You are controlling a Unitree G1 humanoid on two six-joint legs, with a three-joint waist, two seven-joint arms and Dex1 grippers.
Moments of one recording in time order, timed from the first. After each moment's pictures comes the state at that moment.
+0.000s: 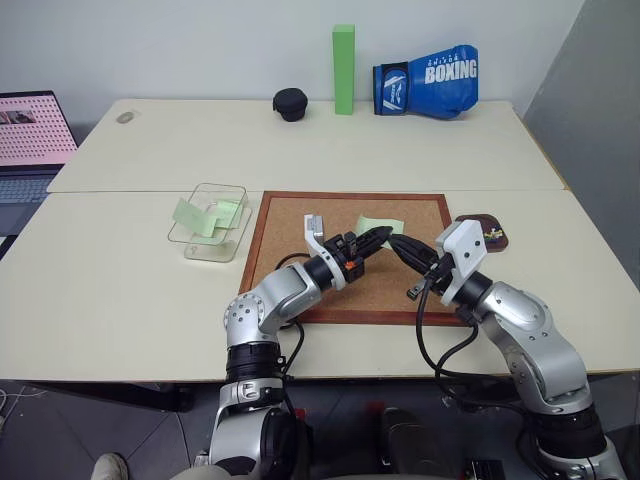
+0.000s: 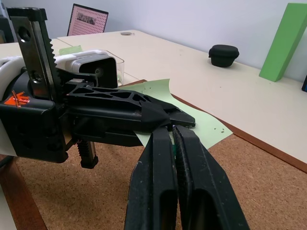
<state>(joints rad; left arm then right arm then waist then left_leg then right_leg) -0.55 -0.13 0.33 0.24 -1.61 1.11 0.19 -0.20 -0.38 0.08 -0.44 0.26 0.40 0.52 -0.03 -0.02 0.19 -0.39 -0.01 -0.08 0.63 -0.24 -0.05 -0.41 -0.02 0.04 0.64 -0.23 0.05</state>
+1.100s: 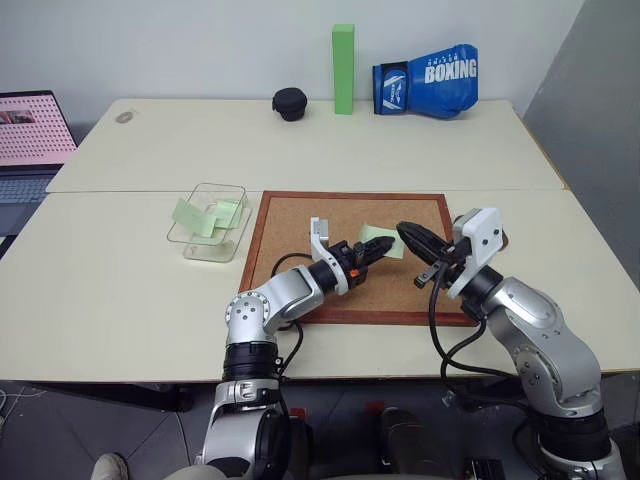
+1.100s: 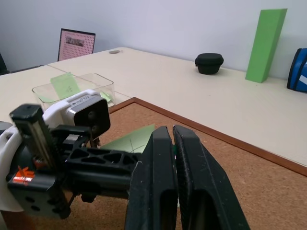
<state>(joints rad) -0.55 -0.03 0.22 0.21 -1.40 1.08 0.04 -0.22 -0.36 0.01 -0.51 0.36 0.51 0.40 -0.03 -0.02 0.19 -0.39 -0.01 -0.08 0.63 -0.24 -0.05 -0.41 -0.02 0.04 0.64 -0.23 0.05</state>
